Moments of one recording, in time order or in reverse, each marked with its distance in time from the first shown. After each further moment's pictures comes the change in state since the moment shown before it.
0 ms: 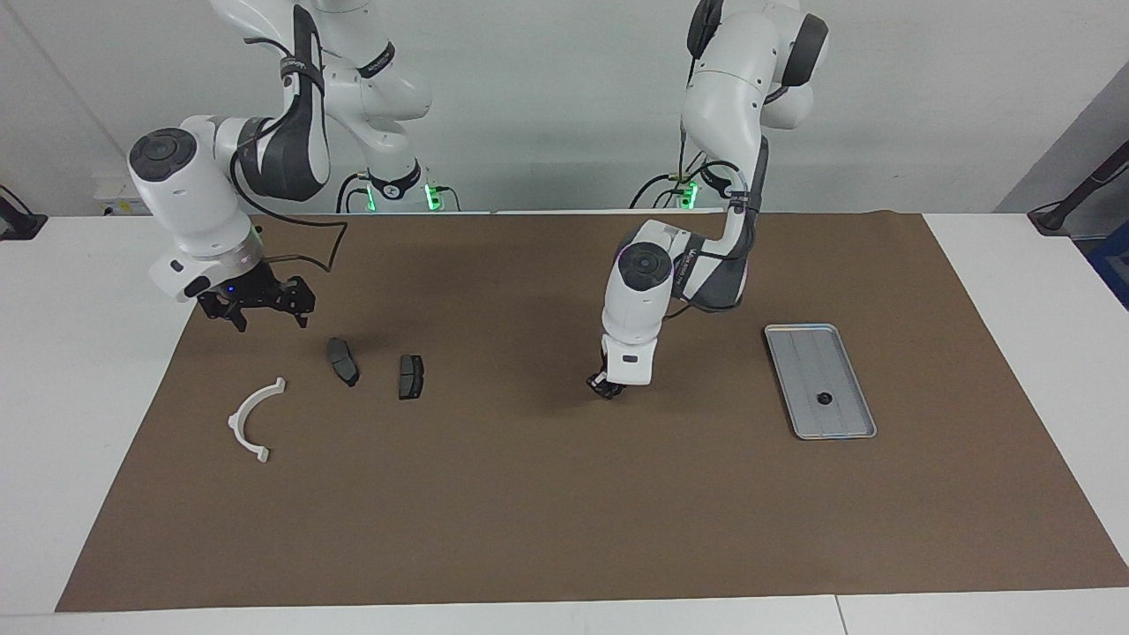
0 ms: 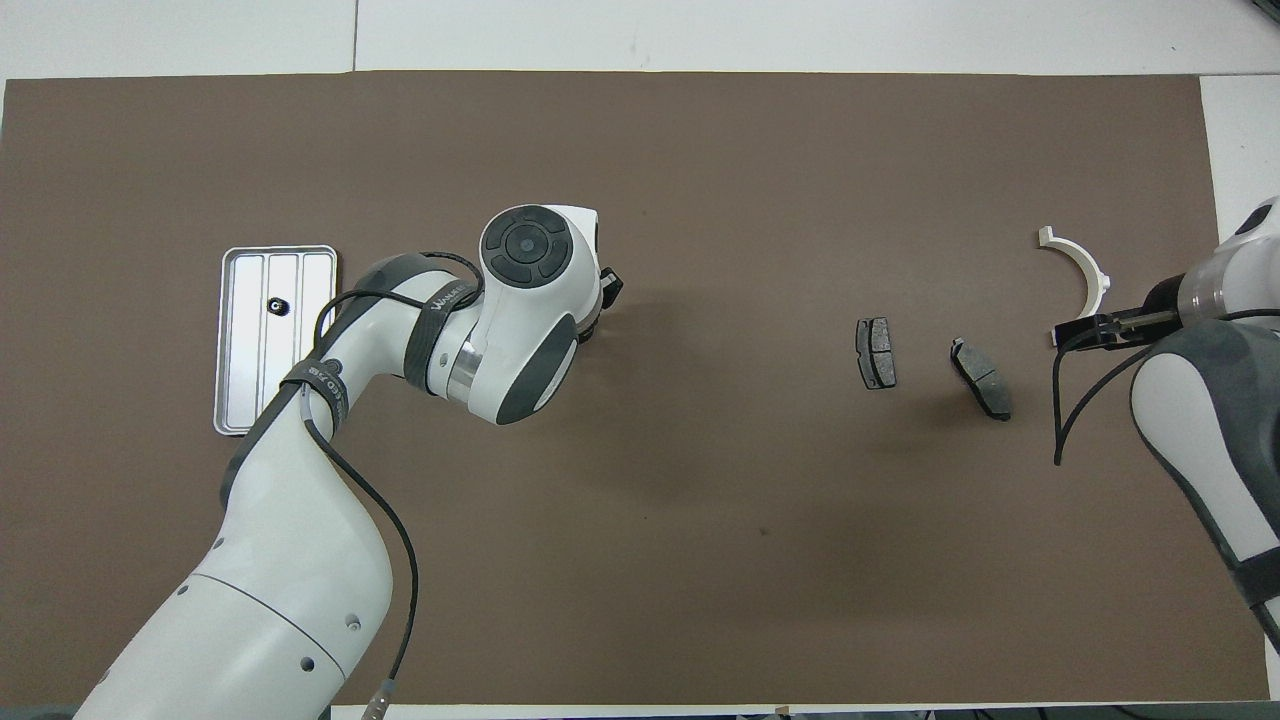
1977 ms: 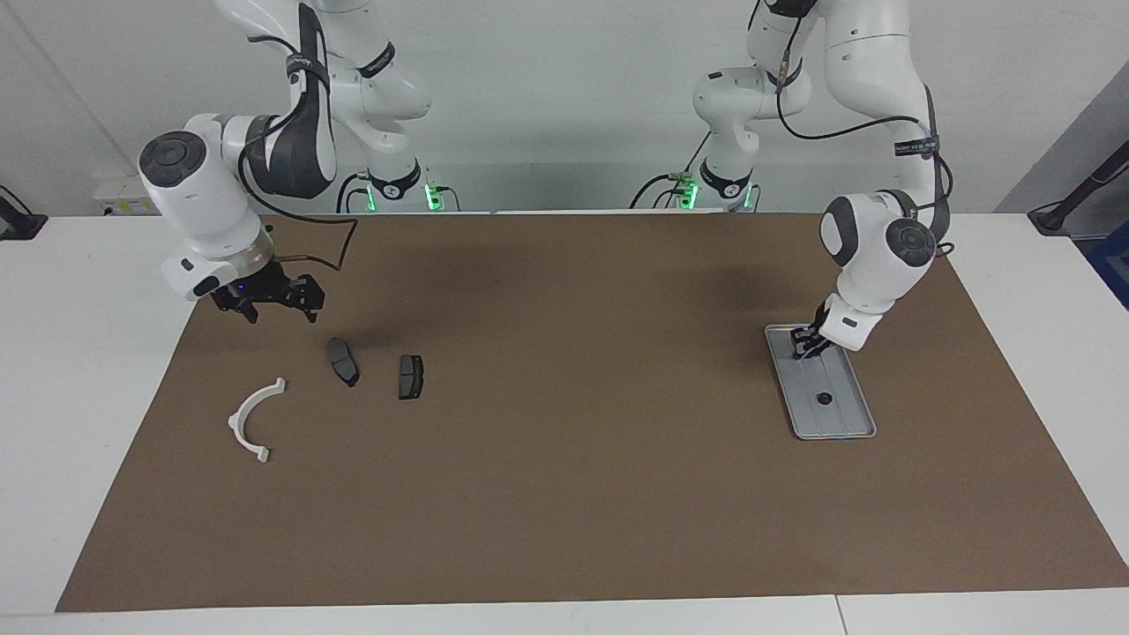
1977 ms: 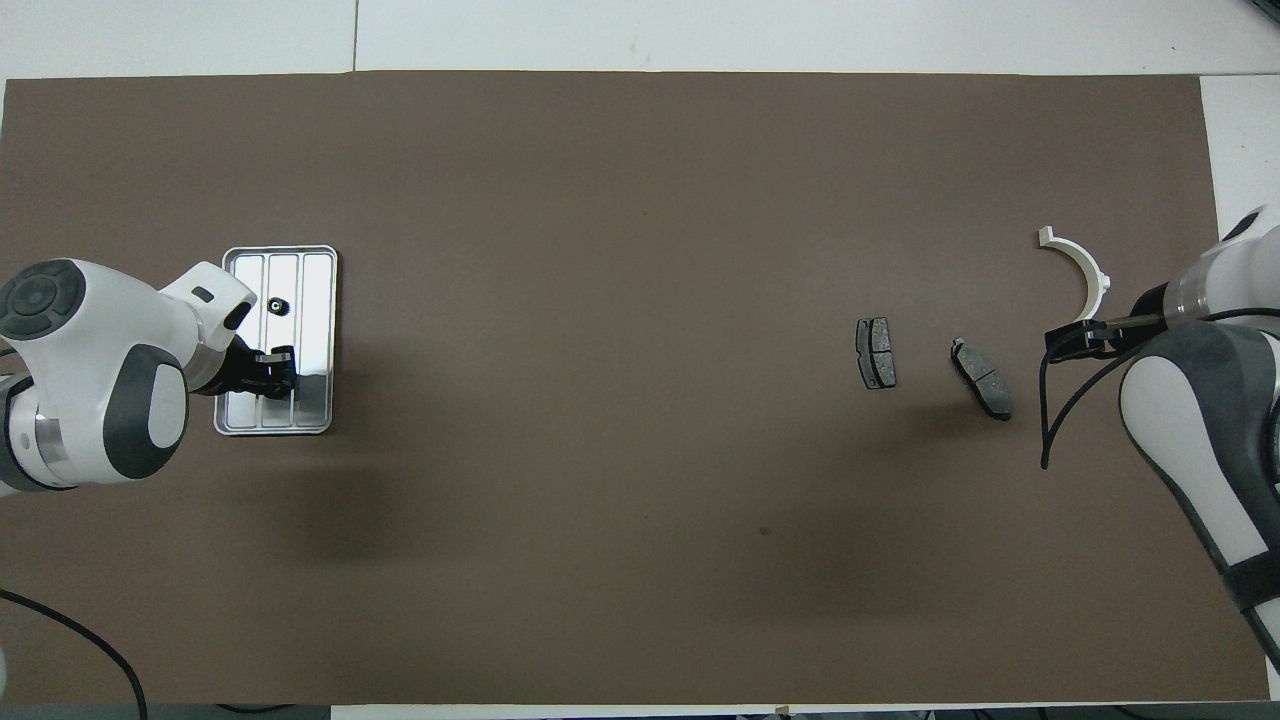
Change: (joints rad) left arm 0.589 -0.352 0.000 -0.512 0.032 0.060 1.044; right arm 0.020 -0.002 0.001 0.008 -0.024 -0.067 0.085
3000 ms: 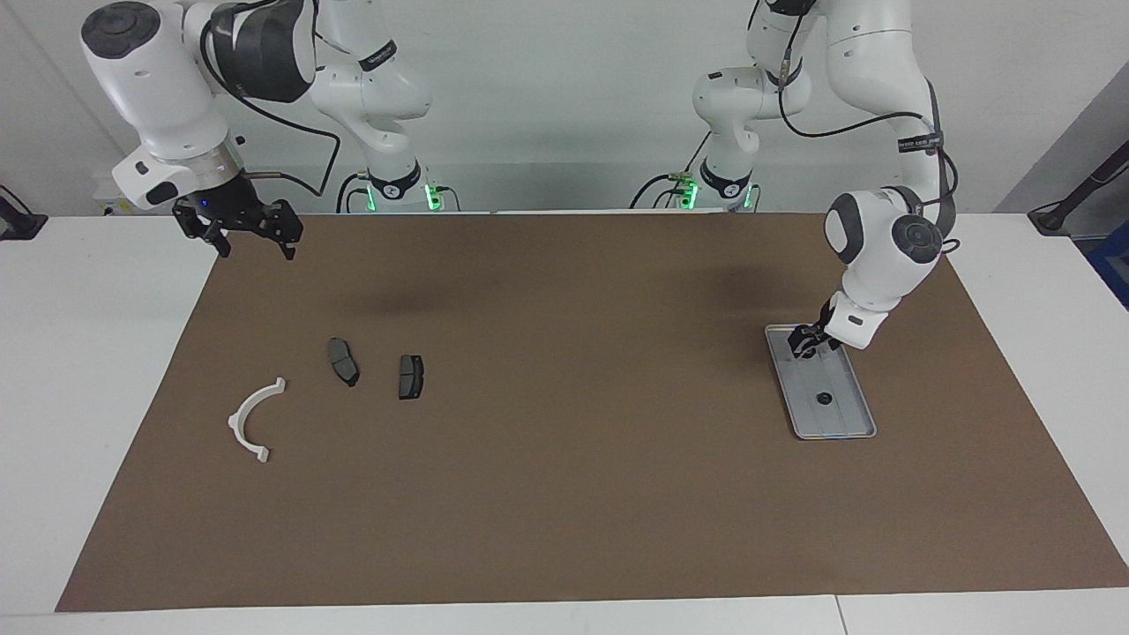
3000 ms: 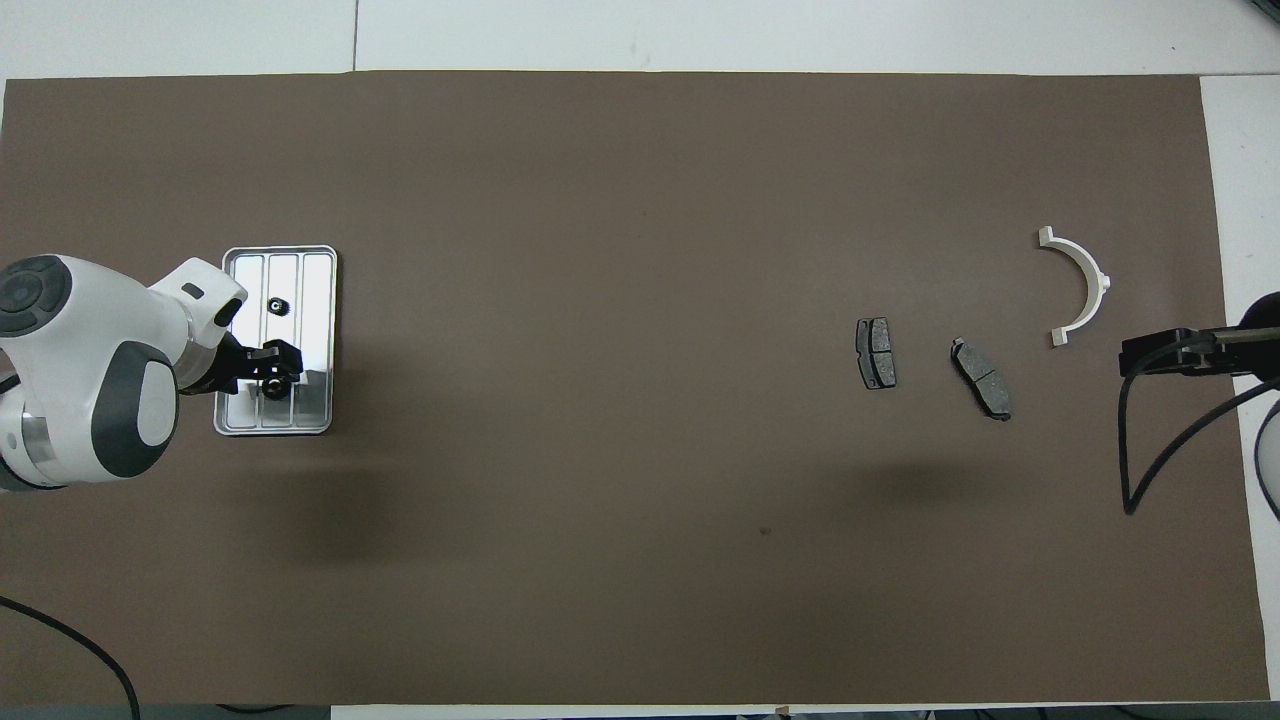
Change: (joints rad) left arm 0.002 -0.008 0.006 0.009 0.001 -0.015 0.008; right arm 0.011 -0.156 0.001 0.080 0.000 -0.190 0.043
